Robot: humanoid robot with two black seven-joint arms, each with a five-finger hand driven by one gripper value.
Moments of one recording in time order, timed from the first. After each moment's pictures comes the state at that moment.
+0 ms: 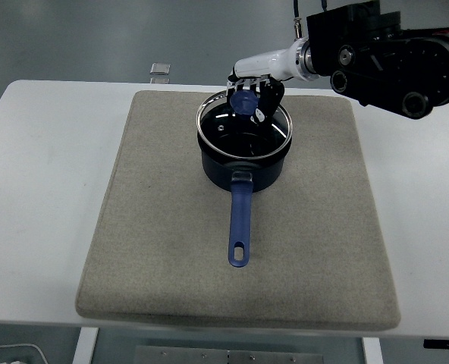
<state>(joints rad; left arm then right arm) 0.04 0.00 -0.14 -0.10 0.08 -0.09 0.09 1.77 -0.12 -0.49 0.89 -0.77 0.26 0.08</state>
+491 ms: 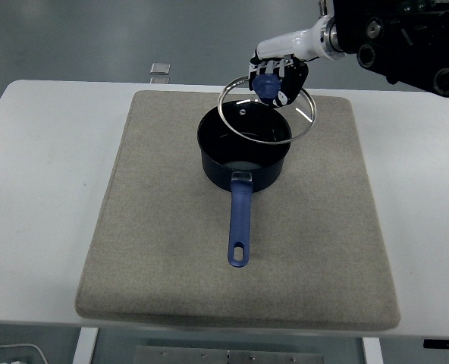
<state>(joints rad) 0.04 0.00 -0.14 -0.10 0.08 -0.09 0.09 1.84 -0.20 -0.53 0.89 -0.76 0.33 0.07</state>
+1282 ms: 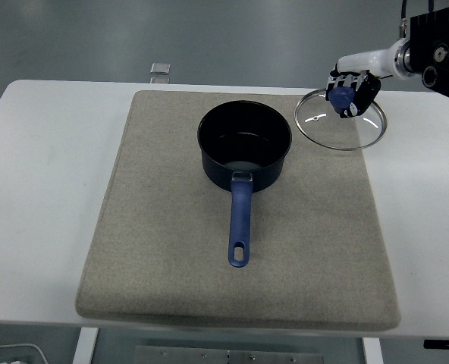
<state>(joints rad) 0.04 0.00 -0.14 -0.10 0.08 -0.09 0.09 1.67 -0.32 -0.61 0.80 -0.78 0.27 0.07</state>
